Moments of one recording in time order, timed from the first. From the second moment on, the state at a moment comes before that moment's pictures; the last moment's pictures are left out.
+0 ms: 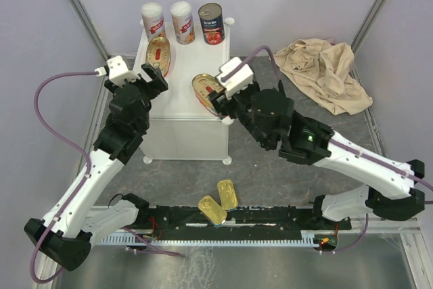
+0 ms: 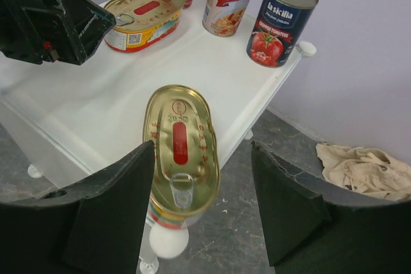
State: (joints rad) left arm -0.47 0.95 1.04 -0.10 -0.65 -0.35; right arm 1.22 1.37 1.65 -0.33 0.69 -0.23
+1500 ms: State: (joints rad) left arm -0.47 0.89 1.04 -0.13 -0.60 -0.35; right arm 1.11 1.24 1.34 -0.36 0.43 0.02
